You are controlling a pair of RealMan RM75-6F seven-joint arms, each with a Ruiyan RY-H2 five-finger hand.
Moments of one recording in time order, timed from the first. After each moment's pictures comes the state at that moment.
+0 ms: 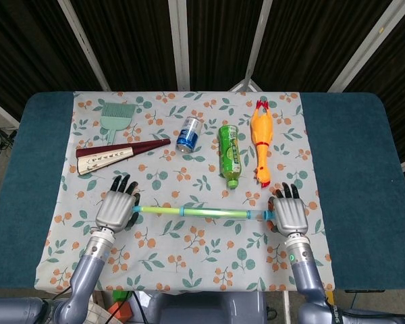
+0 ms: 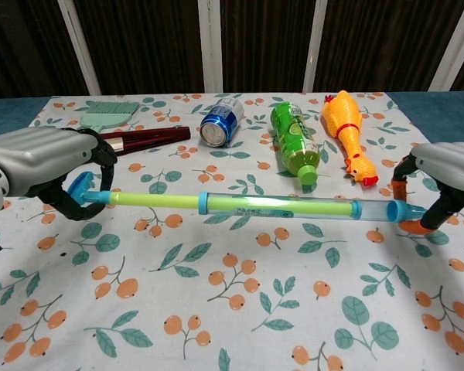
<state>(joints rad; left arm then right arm) -0.64 -1.58 -0.10 -1.82 0.90 1.30 0.91 0.53 -1.54 0.16 -1.80 -0.84 1.30 -0.80</state>
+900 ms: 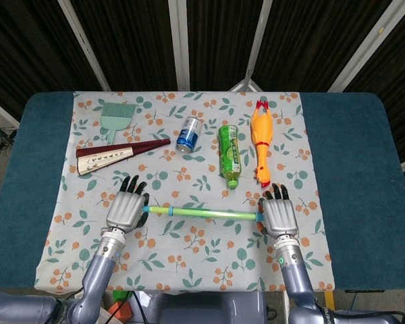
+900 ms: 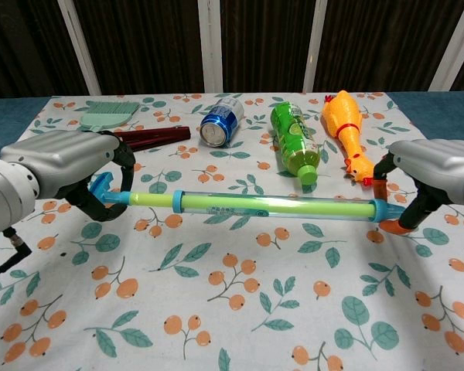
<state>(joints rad) -0.67 -1.66 -0.13 -1.81 0.87 1.32 0.94 0.56 -1.59 0.16 -1.87 -0.82 1.36 -0.87</state>
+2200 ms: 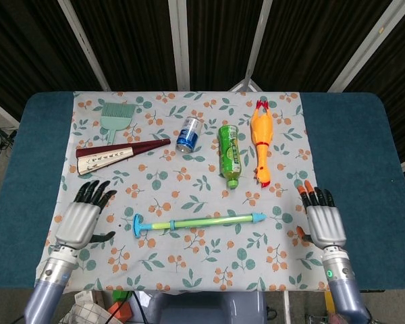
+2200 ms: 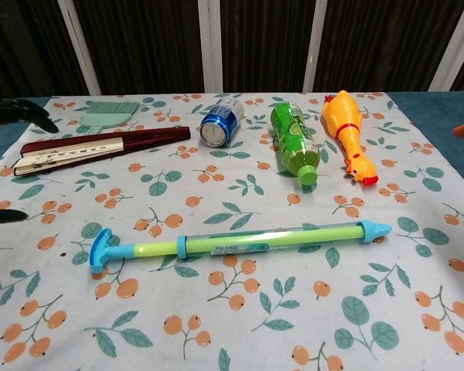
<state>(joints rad) -0.45 -1.31 0.09 -1.98 1.25 1.48 0.57 0.39 -1.25 0.01 -1.94 -1.06 1.39 -0.58</state>
